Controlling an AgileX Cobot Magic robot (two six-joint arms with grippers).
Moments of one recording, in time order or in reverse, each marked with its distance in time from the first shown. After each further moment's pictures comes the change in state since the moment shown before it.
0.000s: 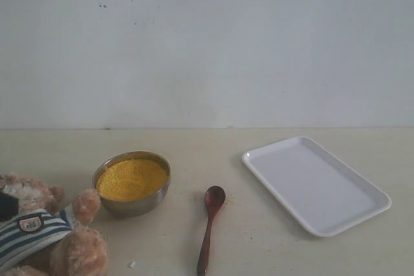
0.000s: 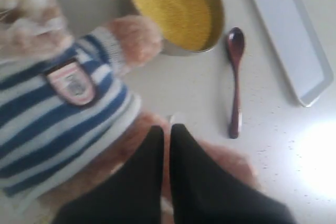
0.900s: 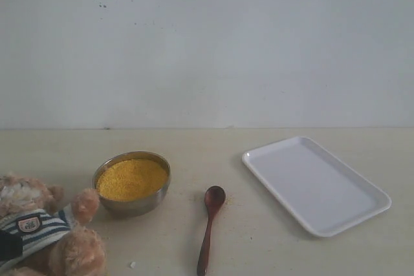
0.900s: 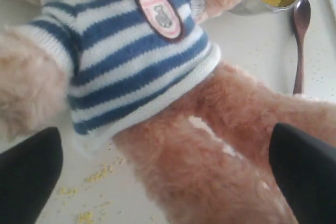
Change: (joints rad) left arm 0.137 -0.001 0.202 -0.079 -0.055 0.231; right arm 0.000 0.000 0.000 0.000 0.000 0.000
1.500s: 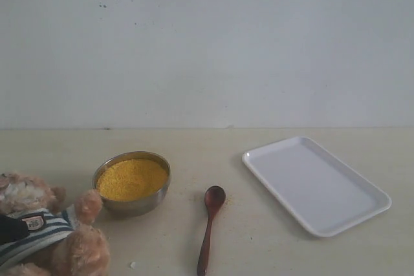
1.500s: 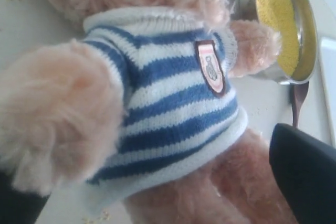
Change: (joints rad) left arm 0.000 0.192 0.064 -0.556 -0.066 0.349; right arm 0.000 0.000 0.000 0.000 0.000 0.000
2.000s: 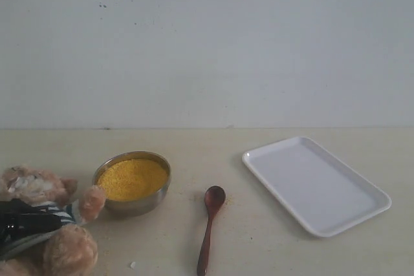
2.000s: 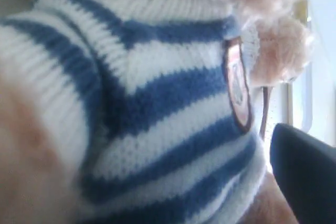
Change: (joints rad) left arm 0.000 0.423 -0.192 -0.033 0.251 0.095; right arm 0.000 0.000 0.000 0.000 0.000 0.000
